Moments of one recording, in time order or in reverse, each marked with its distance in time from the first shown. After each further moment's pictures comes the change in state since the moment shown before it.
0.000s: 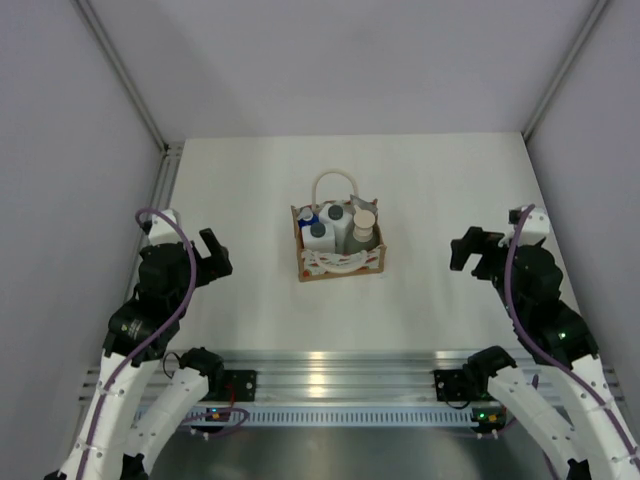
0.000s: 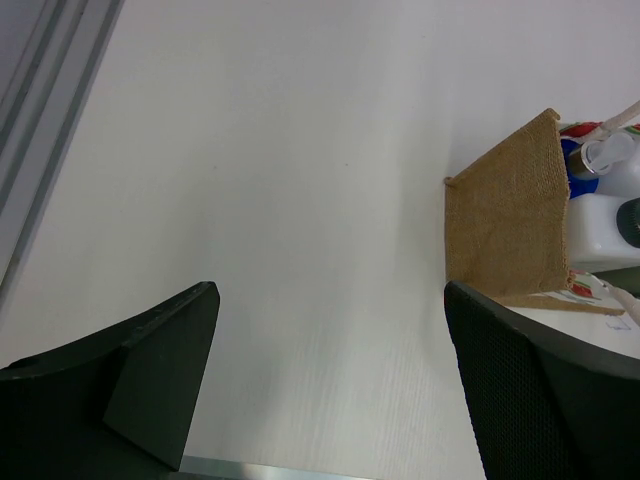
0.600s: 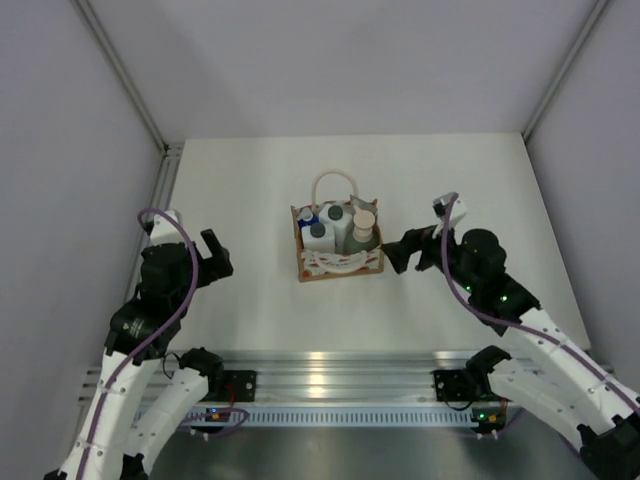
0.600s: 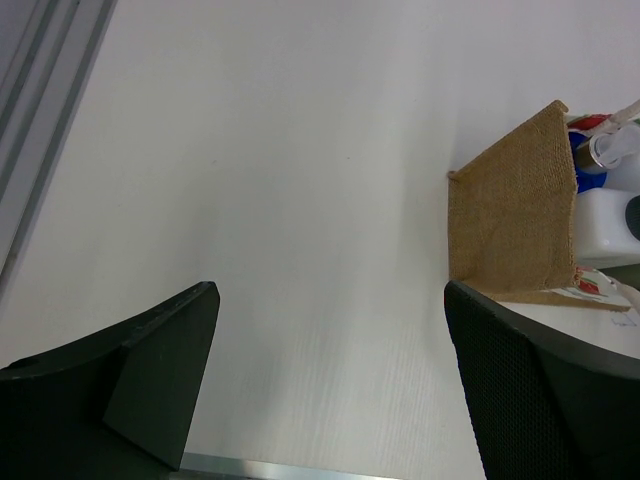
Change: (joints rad) left arm 0.000 0.003 -0.011 0.000 0.000 -0.002; right arm 0.143 0.248 -0.181 0.531 -0.412 -0.033
